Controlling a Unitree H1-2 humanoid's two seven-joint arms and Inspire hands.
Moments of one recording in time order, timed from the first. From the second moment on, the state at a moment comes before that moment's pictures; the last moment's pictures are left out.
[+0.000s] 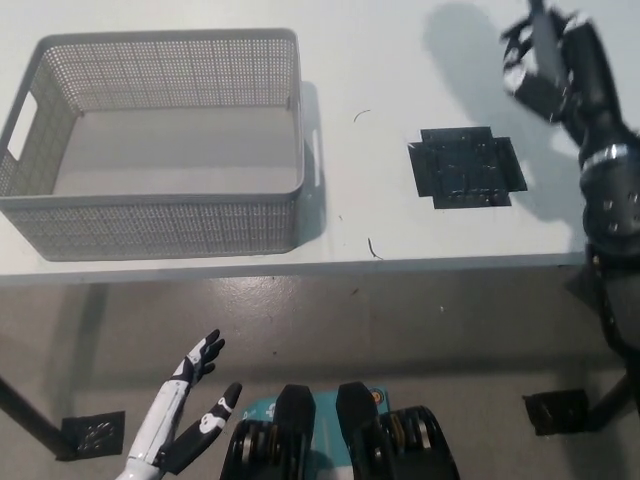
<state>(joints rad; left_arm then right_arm) 0.01 0.15 -0.05 0.20 0.19 -0.38 -0.06 -0.74 -0.24 0.06 0.32 -0.35 0.11 -0.06</state>
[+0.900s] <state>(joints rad) 0.02 0.16 -0.01 0.18 0.19 -0.37 -0.05 -0.62 -0.44 0.20 0.38 -0.41 0.17 0.09</state>
